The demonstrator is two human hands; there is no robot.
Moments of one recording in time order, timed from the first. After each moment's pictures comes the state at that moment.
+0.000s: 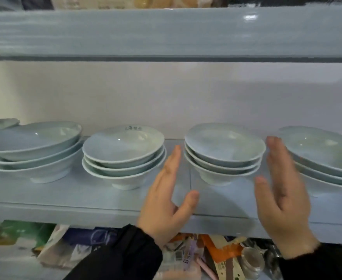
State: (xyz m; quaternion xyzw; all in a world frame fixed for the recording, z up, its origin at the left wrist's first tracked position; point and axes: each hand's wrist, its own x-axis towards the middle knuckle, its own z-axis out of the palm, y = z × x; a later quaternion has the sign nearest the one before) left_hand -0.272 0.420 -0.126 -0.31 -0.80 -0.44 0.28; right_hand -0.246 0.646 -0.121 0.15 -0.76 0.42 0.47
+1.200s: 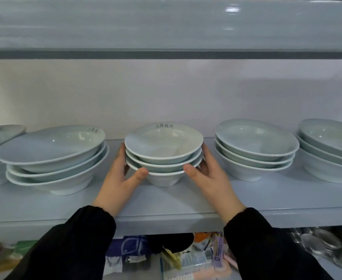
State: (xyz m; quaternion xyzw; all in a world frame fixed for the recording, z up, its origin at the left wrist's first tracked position) left_hand -0.381 0.231 -0.139 -0.27 -0.75 -0.58 0.13; right_hand -0.340 0.474 -0.143 0.16 -0.72 0.64 0.19
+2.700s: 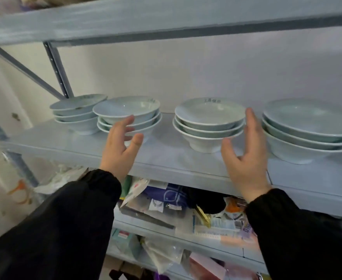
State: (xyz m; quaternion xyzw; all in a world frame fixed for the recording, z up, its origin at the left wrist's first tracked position) left_hand -0.283 0.156 -0.123 -0.09 -0.83 -0.44 0.34; right_hand -0.289 0.447 -0.132 0.17 -0.75 0.50 0.40
